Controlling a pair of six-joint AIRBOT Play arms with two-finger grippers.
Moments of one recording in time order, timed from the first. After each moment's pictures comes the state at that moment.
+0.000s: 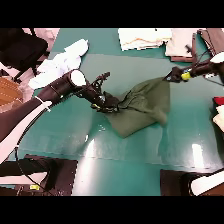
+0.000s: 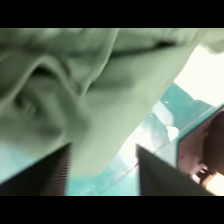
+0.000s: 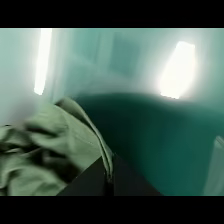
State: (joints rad) left arm -0.46 -1.39 1.18 0.89 -1.13 -1.65; right arm -0.09 -1.80 1.78 -0.86 1.34 1.28
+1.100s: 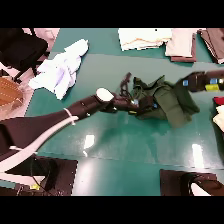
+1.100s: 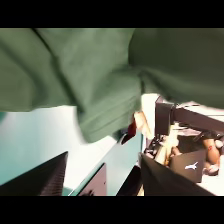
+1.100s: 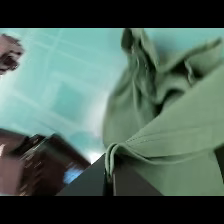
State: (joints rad) left arm -0.79 -1.55 1.21 0.11 -0.53 -1.37; right arm 0.13 -0.97 1.28 -1.13 1.26 1.46
